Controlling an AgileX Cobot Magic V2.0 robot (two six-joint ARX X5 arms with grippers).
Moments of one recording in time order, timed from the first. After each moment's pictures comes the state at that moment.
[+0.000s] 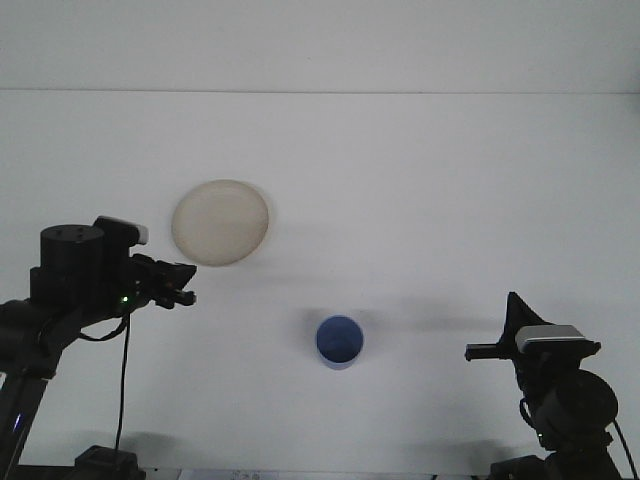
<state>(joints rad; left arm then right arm) -0.17 1.06 1.26 -0.82 0.42 -0.04 0.18 0.34 0.52 -0.34 0.10 0.09</state>
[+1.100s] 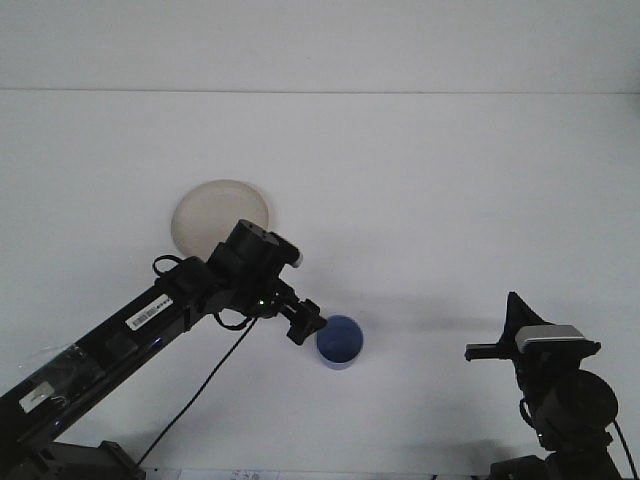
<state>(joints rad) -0.67 1.49 1.29 -0.64 0.42 -0.09 0.18 0.34 0.52 -0.34 0.10 0.09</state>
